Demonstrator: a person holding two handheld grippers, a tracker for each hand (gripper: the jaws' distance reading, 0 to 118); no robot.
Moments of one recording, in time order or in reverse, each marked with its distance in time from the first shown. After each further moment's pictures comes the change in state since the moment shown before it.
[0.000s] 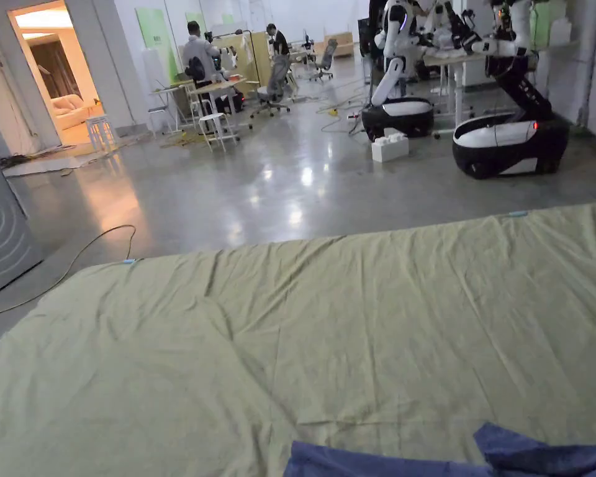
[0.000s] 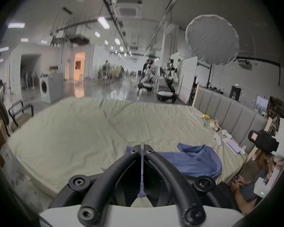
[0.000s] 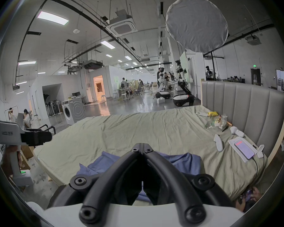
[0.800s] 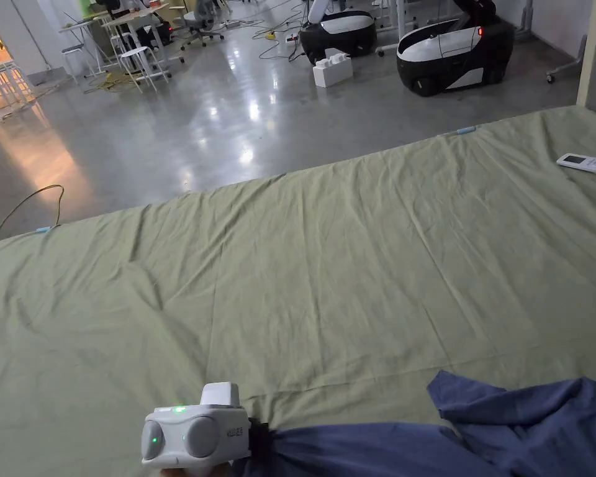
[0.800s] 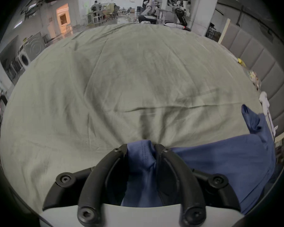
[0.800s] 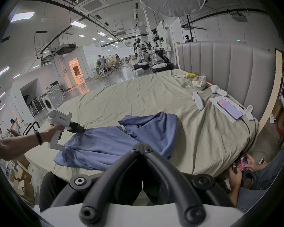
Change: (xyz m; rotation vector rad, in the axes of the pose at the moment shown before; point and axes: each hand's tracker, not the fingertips) left arm -0.025 -0.051 -0.377 -0.649 0.039 -0.134; right arm 0.070 -0.060 -0.018 -0.289 -0.168 -0.145
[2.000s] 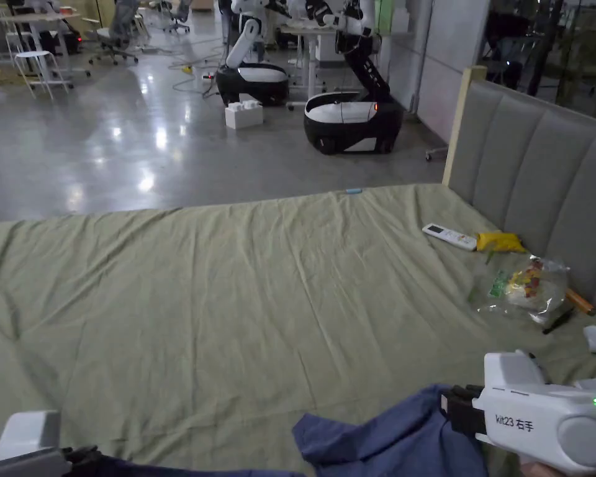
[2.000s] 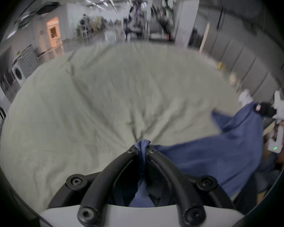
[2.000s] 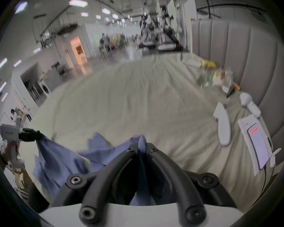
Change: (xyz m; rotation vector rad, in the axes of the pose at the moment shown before) left arm -0.018 -0.015 0.128 0.246 -0.122 0.015; right arm 0.080 0.129 -0.210 -0.127 0.080 0.056
